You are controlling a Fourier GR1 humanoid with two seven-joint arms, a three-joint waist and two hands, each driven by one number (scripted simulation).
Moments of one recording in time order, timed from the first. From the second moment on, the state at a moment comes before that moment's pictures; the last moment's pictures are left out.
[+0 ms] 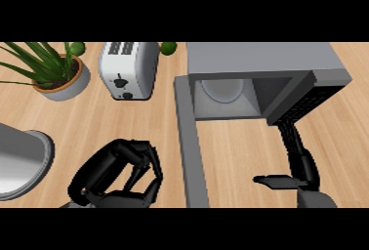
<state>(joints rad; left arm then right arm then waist) -0.03 0.00 -0.21 -1.87 0.01 -0.44 0.10 -0.16 -0.15 -0.11 -0.85 0.01 0.13 -0.84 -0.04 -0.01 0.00</state>
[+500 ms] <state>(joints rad) -0.19 0.00 -0.46 -1.45 -0.16 -0.21 -0.12 0.10 -0.24 -0.10 -1.22 -0.04 0.22 -0.80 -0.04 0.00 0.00</state>
